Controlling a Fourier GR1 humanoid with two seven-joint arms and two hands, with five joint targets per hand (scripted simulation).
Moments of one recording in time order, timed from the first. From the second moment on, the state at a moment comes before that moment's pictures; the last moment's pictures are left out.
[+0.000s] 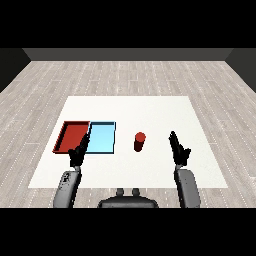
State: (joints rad) left arm 0.02 0.13 -0.03 -1.55 0.00 0.01 0.01; right arm 0.00 -0.07 -0.05 -1.56 0.02 0.00 -0.02
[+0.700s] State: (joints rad) left arm -0.01 0.07 0.02 -1.65 0.07 -0.04 -0.32; right arm 0.05 -0.15 -0.15 -1.64 -0.16 0.22 -0.26
